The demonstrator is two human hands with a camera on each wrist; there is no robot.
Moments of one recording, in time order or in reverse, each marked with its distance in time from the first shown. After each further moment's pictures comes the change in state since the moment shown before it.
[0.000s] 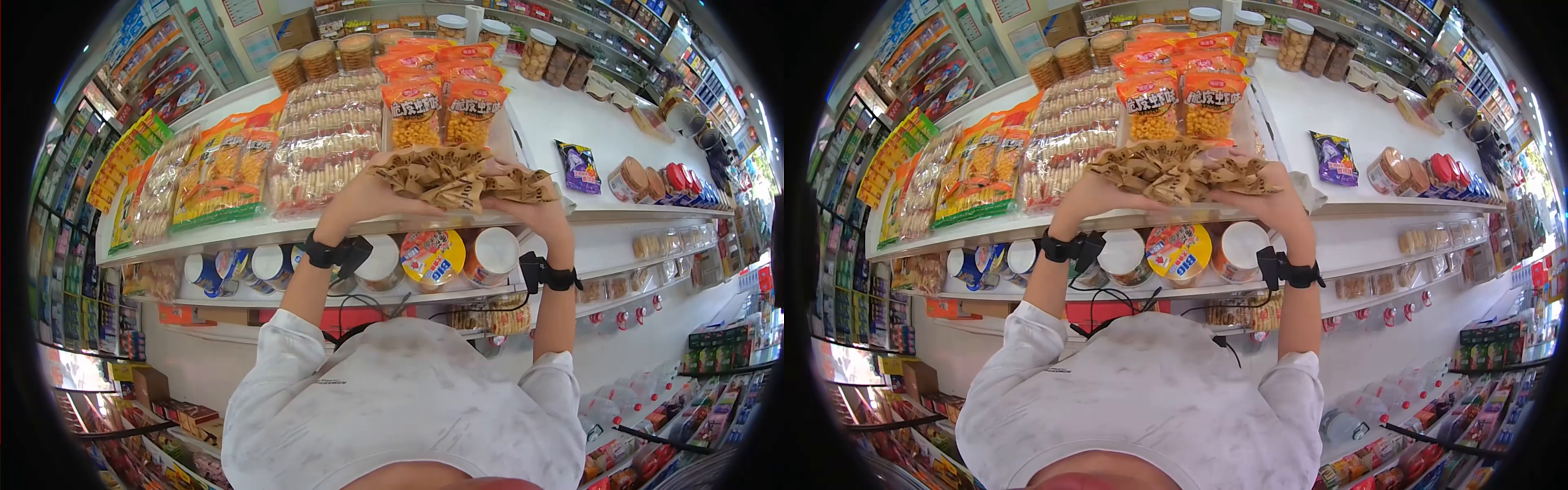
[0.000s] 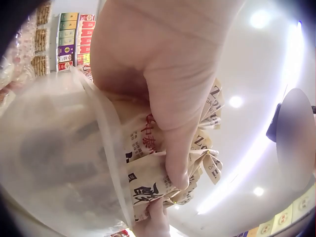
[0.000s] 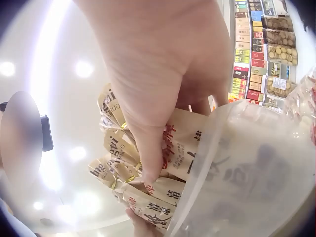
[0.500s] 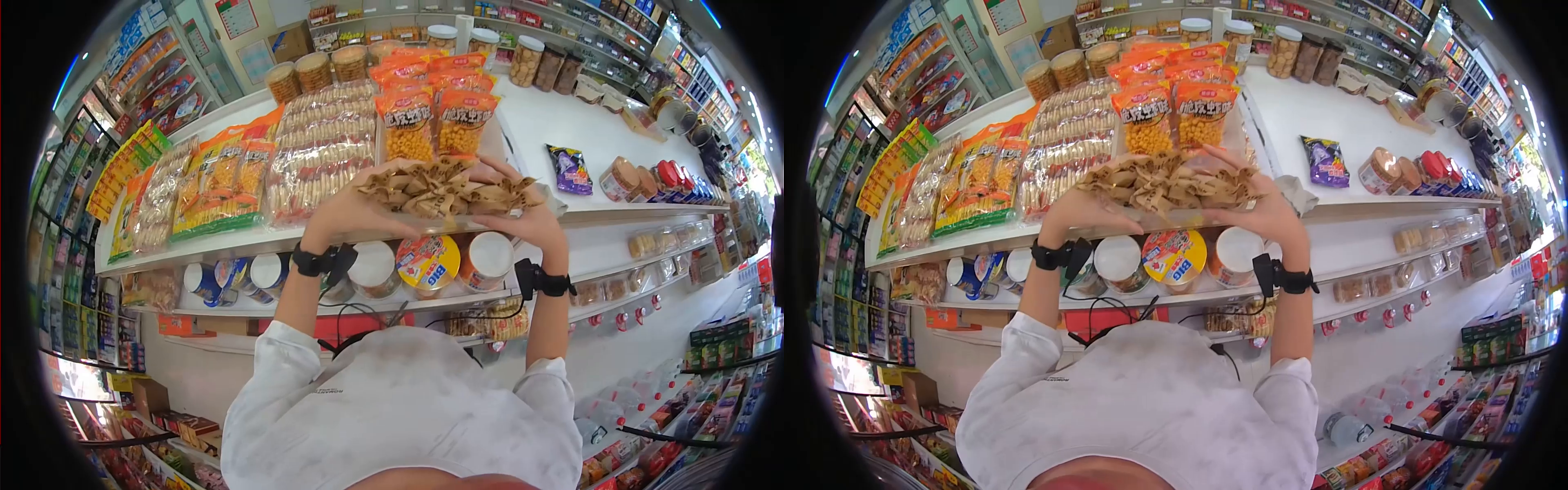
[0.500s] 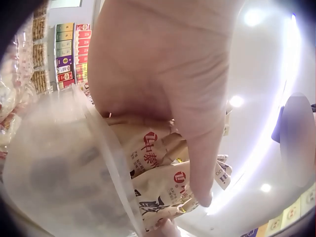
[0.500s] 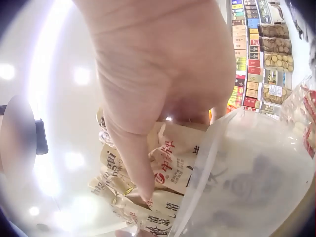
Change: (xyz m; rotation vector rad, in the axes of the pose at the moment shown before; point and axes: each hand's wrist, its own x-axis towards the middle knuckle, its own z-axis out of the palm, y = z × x) left_hand -0.012 -0.006 -0.007 -0.009 -0.144 0.089; right_hand -0.013 -0.031 0.010 0.264 -0.036 -0.103
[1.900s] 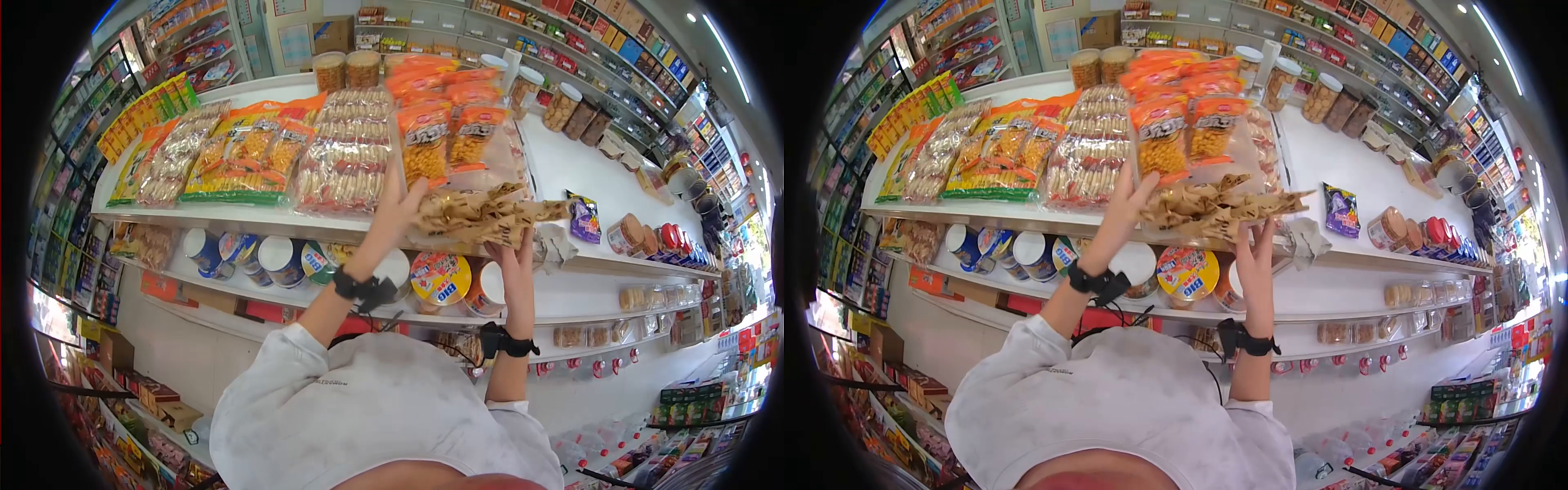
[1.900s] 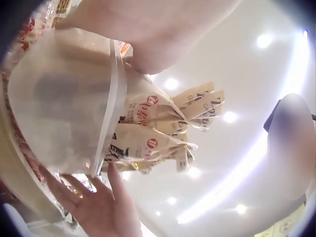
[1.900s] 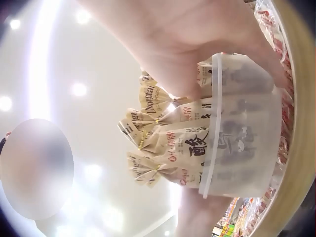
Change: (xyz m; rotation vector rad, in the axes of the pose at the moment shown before) left_hand -0.003 -0.080 0.011 -0.013 0.791 0.128; right_hand -0.021 0.084 0.059 0.124 0.541 0.234
